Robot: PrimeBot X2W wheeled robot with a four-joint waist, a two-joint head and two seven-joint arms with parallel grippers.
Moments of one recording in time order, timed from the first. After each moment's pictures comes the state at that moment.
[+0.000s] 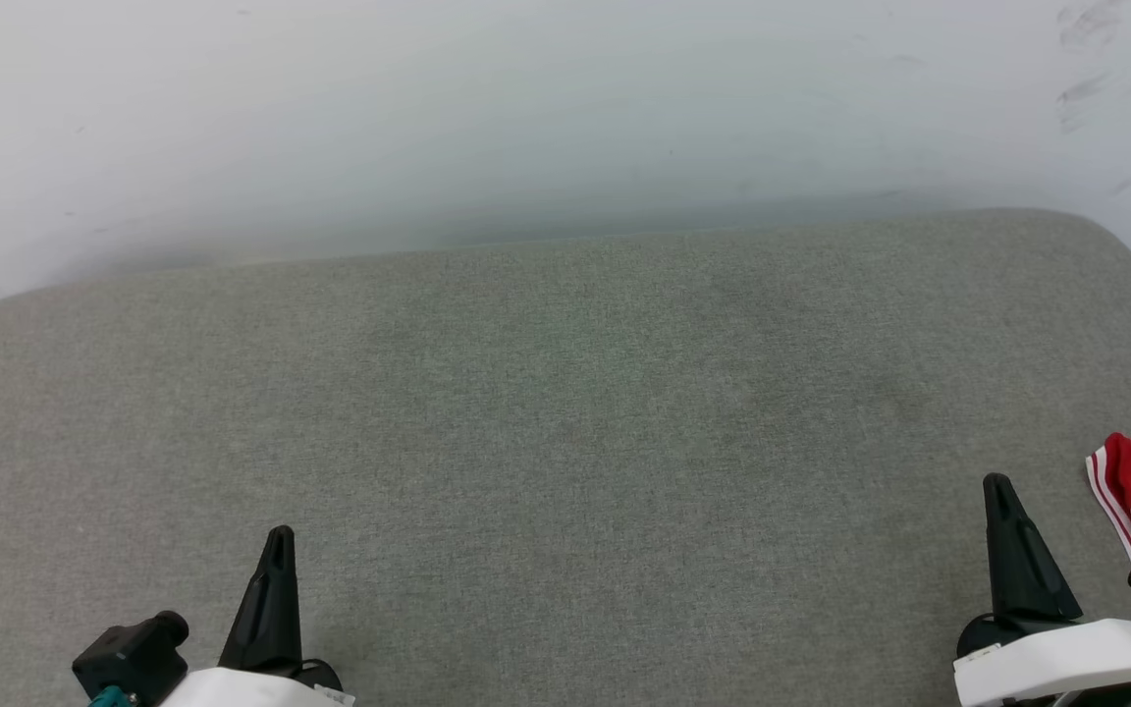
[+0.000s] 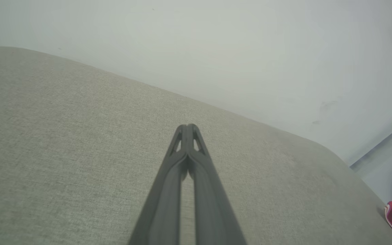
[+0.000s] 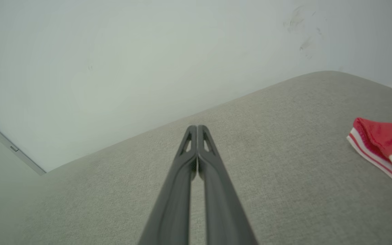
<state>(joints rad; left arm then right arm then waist) 0.09 0.05 0.03 0.07 -0.47 -0.13 -0.21 0.05 -0.07 -0.05 0.08 0.45 0.13 -0.16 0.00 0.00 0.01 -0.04</state>
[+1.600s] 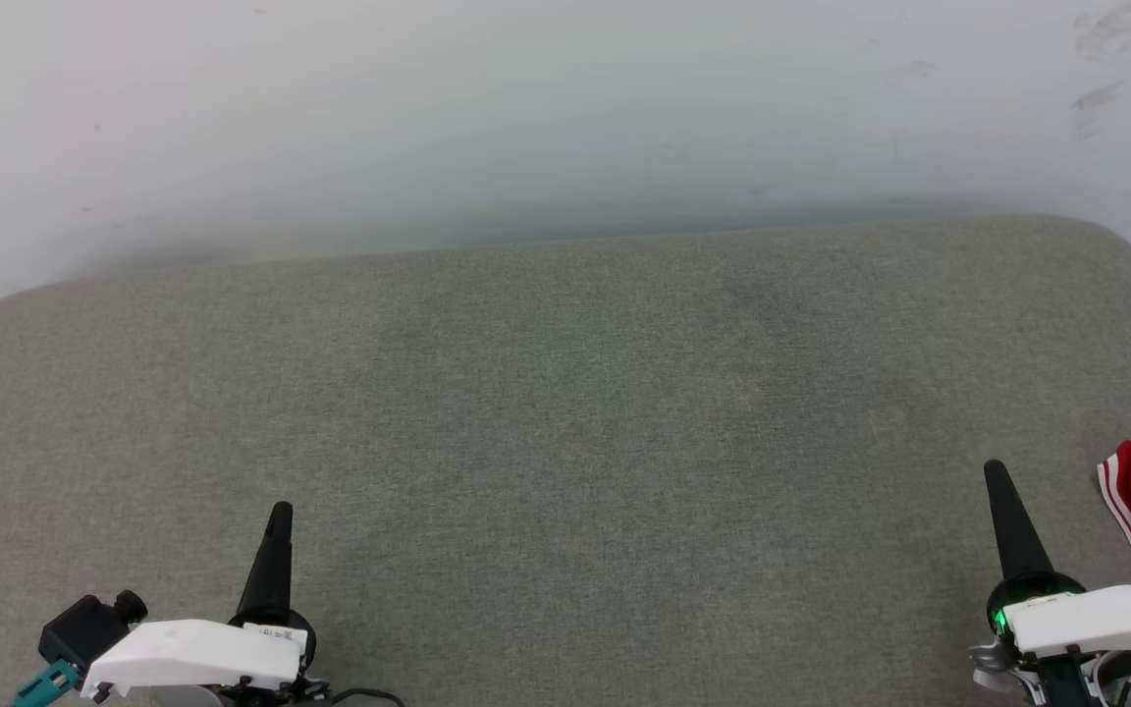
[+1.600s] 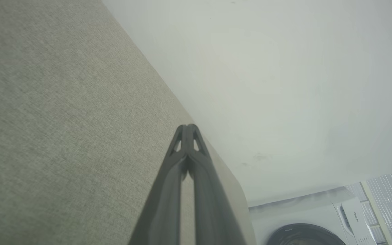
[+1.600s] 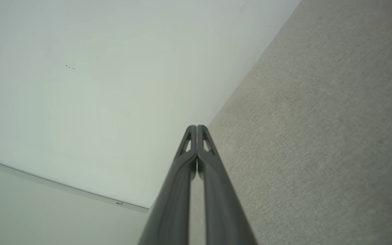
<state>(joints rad) -0.01 0.06 0.05 0.17 -1.11 -0.13 -0.05 -0.03 -0.07 -0.07 0.17 1.09 0.13 -0.02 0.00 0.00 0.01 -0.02</state>
